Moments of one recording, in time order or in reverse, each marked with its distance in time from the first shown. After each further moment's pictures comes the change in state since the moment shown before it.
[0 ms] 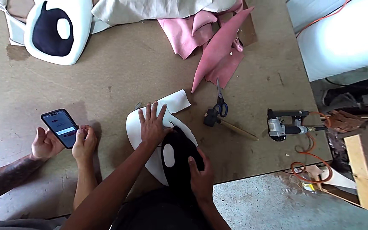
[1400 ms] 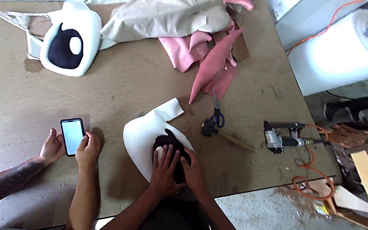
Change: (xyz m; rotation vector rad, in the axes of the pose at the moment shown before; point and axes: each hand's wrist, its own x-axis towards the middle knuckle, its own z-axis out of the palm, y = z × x) left_hand -0.144 0.054 0.042 -0.119 -0.002 0.229; right_hand 0.054 0.017 0.019 -0.321 -0.350 -0.042
